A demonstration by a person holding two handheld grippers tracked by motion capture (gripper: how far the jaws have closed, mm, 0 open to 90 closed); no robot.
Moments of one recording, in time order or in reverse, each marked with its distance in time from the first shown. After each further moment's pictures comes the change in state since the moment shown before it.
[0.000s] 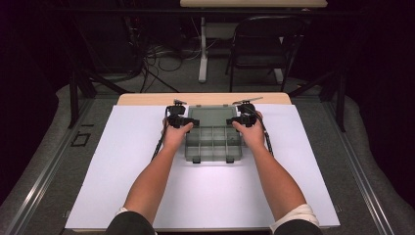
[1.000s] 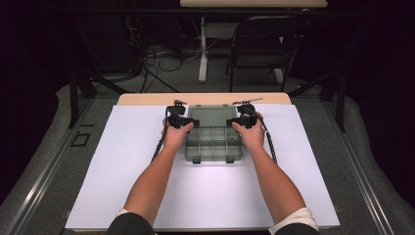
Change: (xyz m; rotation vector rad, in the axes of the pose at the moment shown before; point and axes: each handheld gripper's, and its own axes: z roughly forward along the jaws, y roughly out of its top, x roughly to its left) left arm -0.002 -0.001 -0.001 -0.002 0.016 -0.006; right arm 0.004 -0.004 -0.004 -0.024 -0.010 -0.011
